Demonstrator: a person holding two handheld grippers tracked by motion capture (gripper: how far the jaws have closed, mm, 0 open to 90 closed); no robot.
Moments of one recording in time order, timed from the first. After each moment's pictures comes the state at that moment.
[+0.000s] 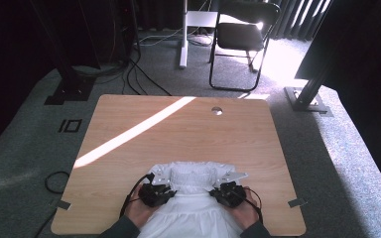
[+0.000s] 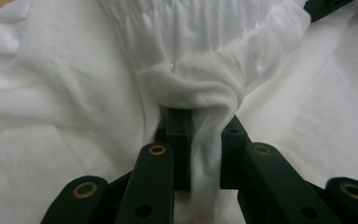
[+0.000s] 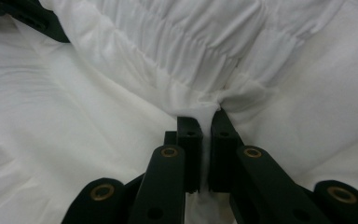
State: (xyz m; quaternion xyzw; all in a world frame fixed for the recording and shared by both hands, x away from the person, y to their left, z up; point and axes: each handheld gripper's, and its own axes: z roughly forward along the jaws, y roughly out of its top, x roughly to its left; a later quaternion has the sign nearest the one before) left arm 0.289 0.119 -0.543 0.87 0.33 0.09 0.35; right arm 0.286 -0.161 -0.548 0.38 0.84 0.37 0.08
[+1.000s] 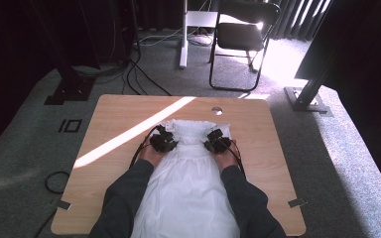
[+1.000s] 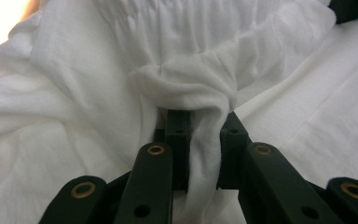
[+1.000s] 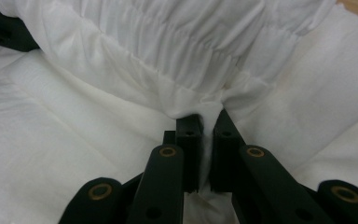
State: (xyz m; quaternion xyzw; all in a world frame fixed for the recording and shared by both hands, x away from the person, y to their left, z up) left arm 0.471 0.101 -0.533 0.86 0.37 0.17 0.30; right arm 0.465 -0.132 -0.540 0.45 0.82 0.32 0.16
